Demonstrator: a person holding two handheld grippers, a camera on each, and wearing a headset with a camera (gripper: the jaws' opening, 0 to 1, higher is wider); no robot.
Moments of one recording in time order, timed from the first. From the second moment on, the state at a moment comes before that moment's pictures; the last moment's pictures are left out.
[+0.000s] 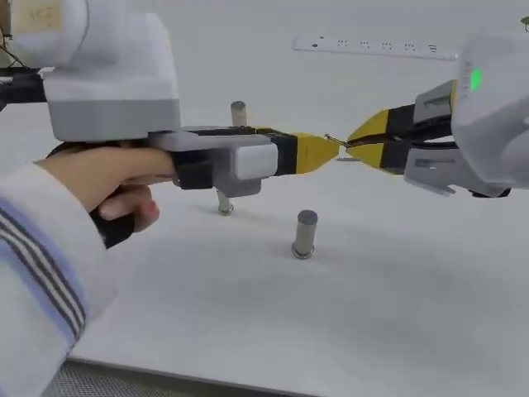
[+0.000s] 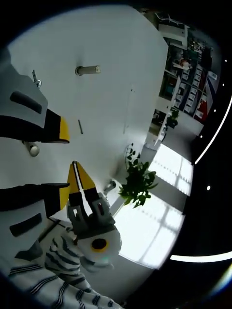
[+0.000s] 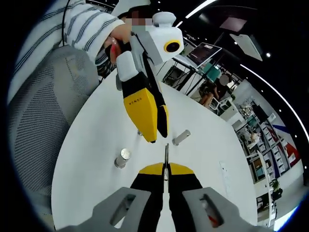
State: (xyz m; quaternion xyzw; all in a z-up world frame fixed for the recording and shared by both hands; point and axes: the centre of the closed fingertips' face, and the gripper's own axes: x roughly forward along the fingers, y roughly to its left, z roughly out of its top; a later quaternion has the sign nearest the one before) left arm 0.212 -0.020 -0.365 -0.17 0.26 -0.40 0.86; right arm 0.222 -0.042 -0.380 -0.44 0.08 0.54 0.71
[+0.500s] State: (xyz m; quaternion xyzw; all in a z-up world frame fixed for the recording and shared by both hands) left arm 0.204 -0.037 -0.376 -0.19 0.29 -0.41 0.84; right arm 0.205 -0.035 -0.387 -0.44 0.08 0.56 0.70
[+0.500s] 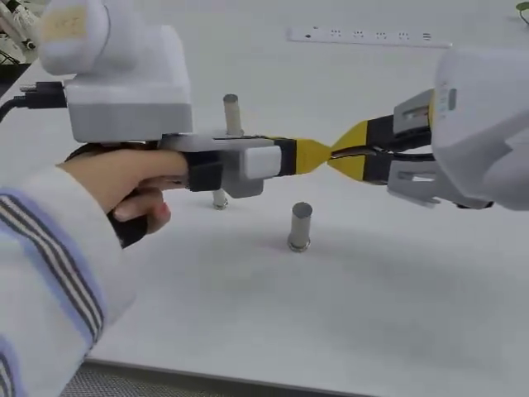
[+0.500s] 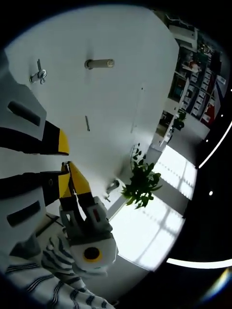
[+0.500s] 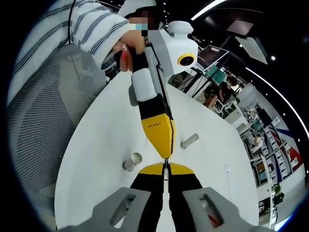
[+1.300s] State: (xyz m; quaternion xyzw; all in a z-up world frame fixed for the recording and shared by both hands) left arm 0.201 -0.032 -0.388 -0.20 0.31 -0.40 0.84; right arm 0.199 -0.029 -0.391 -0.43 0.08 0.57 0.70
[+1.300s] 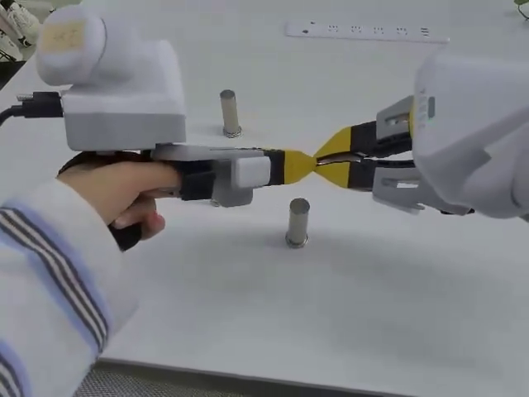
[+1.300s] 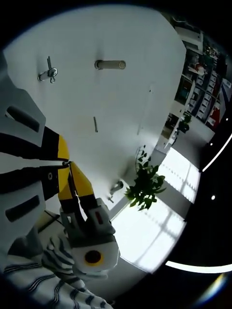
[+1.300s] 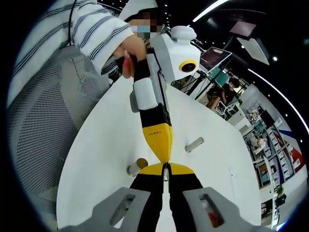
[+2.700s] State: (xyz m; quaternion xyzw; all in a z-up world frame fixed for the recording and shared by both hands) left arm 0.179 -0.035 -0.366 -0.03 0.21 -0.49 0.85; right arm 0.185 -0.043 -0.403 -0.18 0.20 0.63 0.73
